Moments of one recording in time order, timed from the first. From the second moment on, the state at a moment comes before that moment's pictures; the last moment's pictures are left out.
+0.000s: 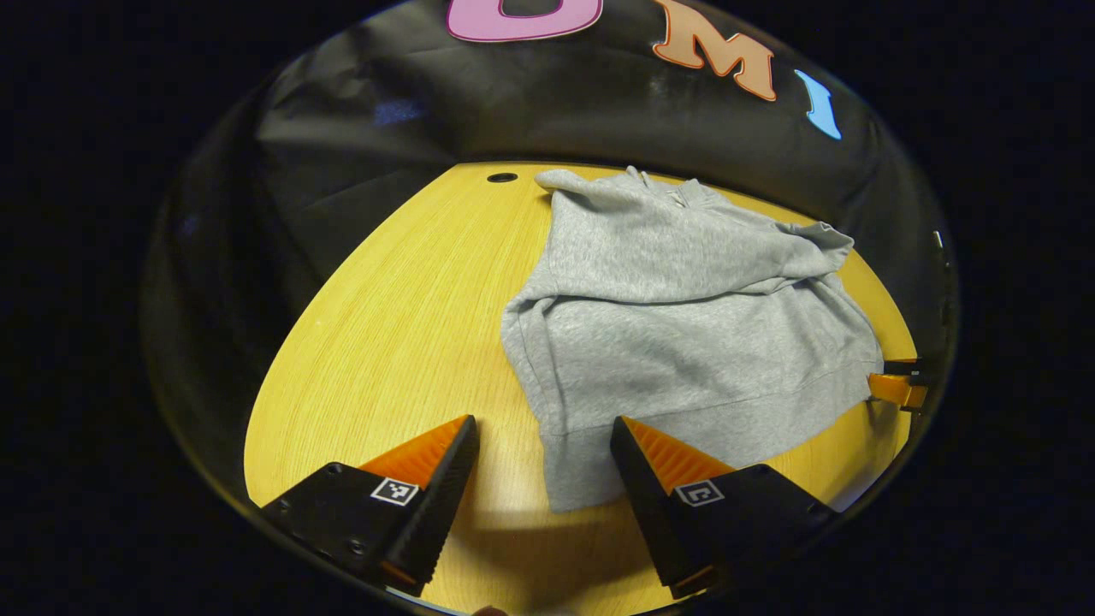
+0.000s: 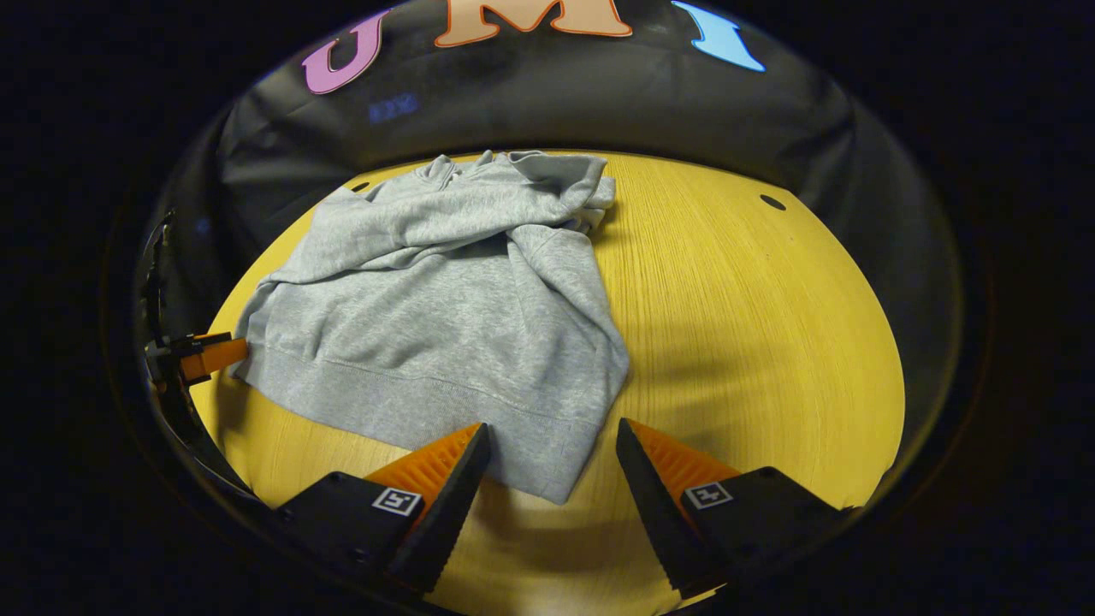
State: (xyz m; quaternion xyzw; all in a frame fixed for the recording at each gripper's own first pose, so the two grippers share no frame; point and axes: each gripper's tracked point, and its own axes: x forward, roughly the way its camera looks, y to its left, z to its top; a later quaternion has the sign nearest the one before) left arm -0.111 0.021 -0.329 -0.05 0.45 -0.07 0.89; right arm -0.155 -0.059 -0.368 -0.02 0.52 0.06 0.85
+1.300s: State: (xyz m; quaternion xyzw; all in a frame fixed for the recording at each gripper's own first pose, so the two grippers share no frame) left arm -0.137 0.046 -0.310 -0.08 0.49 -0.08 0.86; right arm -0.165 -0.035 -0.320 0.02 0.56 0.09 0.82
